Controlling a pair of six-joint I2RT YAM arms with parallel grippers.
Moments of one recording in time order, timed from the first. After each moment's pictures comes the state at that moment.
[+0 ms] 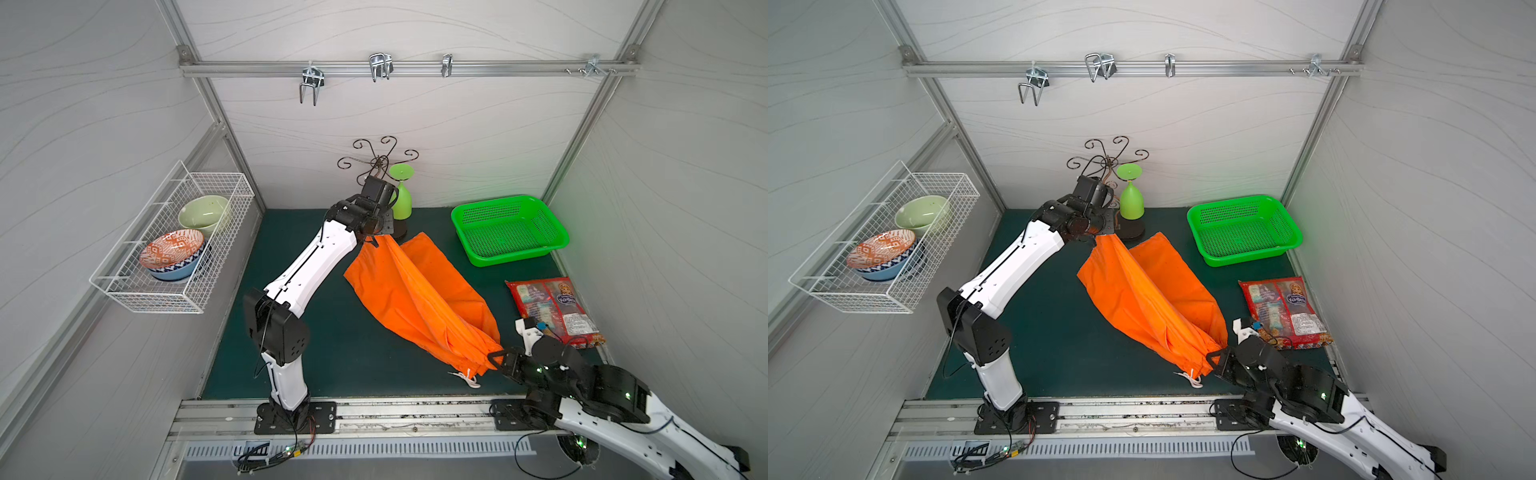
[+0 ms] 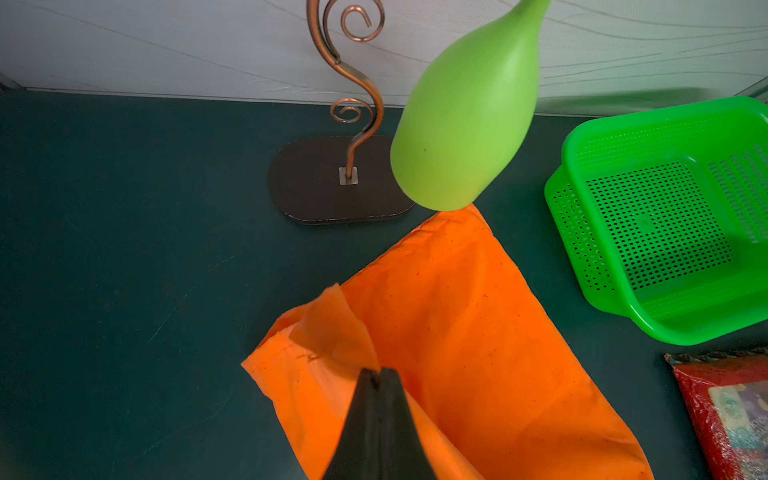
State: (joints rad) left arm -0.52 1.83 1.95 -0.95 -0.27 -0.44; right arm 1.08 0.23 0.60 -1.12 0.10 1.29
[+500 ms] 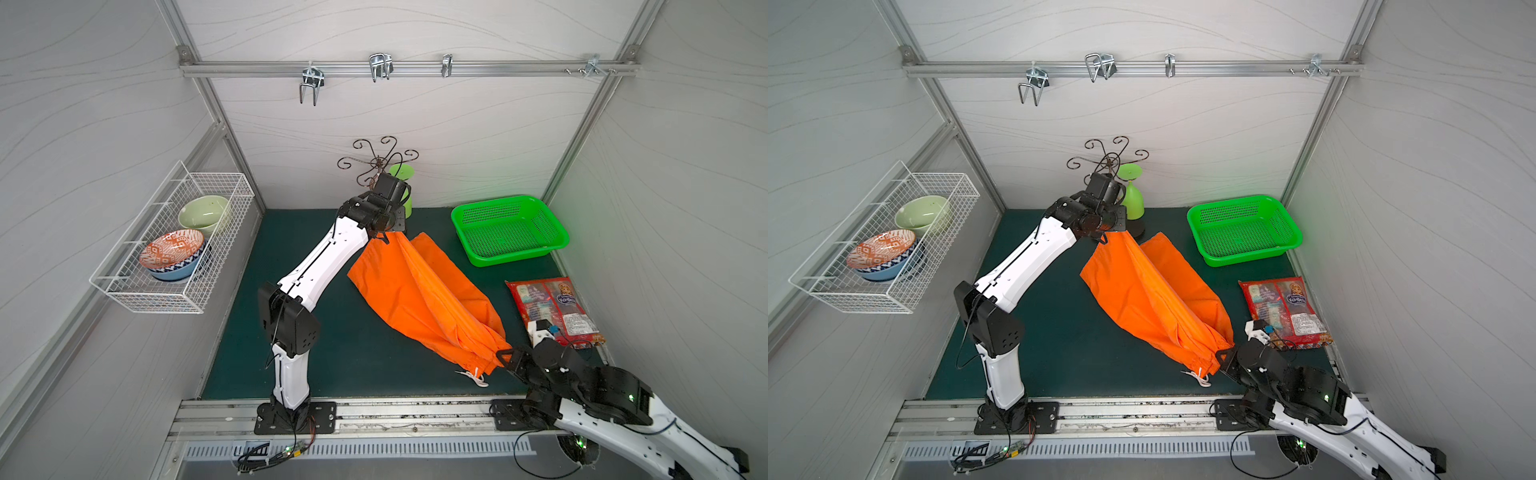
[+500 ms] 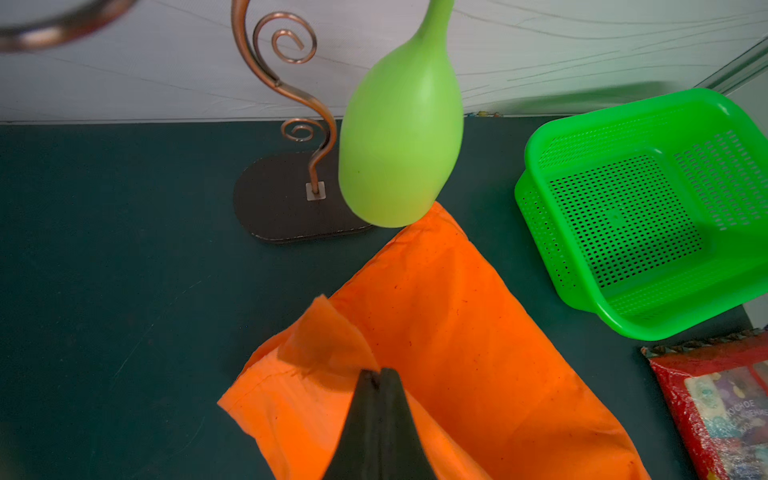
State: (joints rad) left arm -0.57 1.92 2.08 -0.95 -0.26 -0.42; right arm 1.08 0.23 0.61 -1.20 0.21 1.40
